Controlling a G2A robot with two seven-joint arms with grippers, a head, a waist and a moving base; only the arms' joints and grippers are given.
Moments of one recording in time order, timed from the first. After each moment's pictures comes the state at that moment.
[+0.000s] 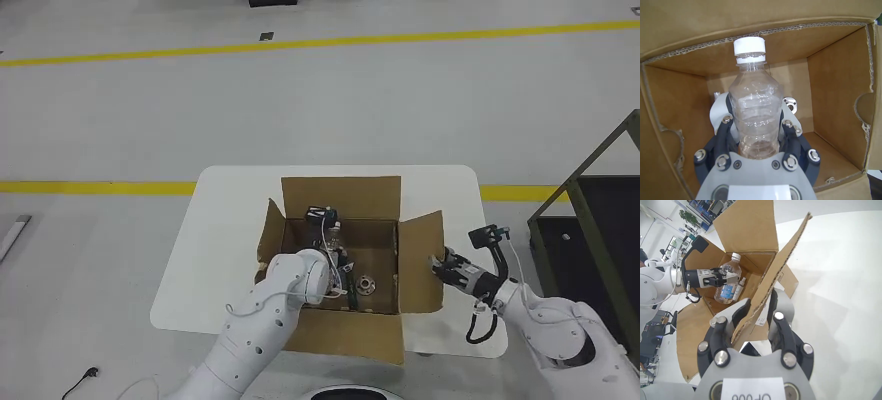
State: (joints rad) left arm 0.90 -1.53 -0.91 -1.32 1.14 0.32 -0.91; right arm -1.50 -0.95 1.55 -1.76 -0.38 -0.32 0.63
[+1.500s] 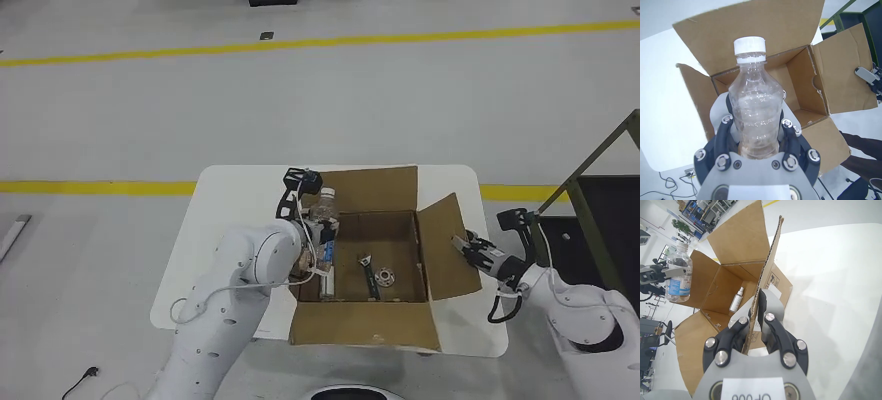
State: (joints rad) left arm 0.91 -1.48 -1.11 -1.73 1.13 0.20 -1.23; right arm -1.44 -0.94 1.65 -1.71 -0.37 -0.32 0.69
